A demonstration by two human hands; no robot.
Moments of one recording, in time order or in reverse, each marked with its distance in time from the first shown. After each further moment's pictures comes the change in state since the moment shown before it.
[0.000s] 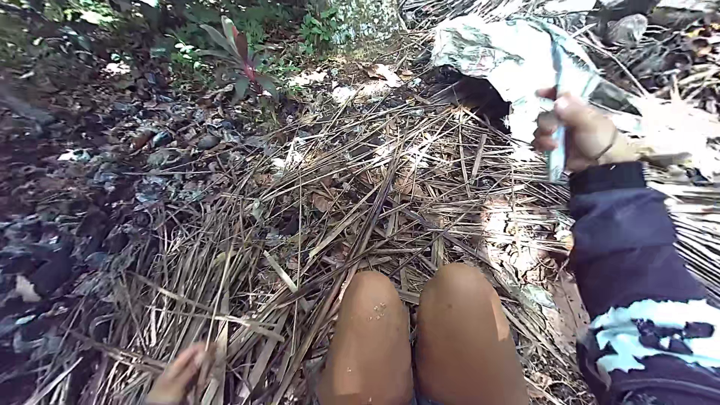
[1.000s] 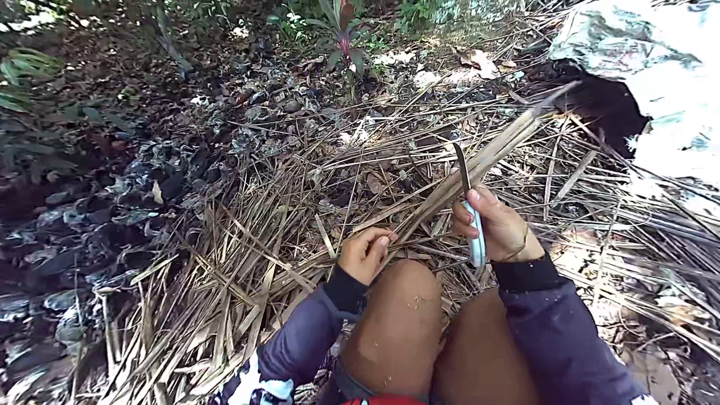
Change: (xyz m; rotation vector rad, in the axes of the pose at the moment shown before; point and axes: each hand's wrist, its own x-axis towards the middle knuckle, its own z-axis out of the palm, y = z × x) left_hand 0.033 0.199 0.229 0.038 -0.013 0.432; right_hand -0.063 0.057 0.207 0.628 -0.534 0.249
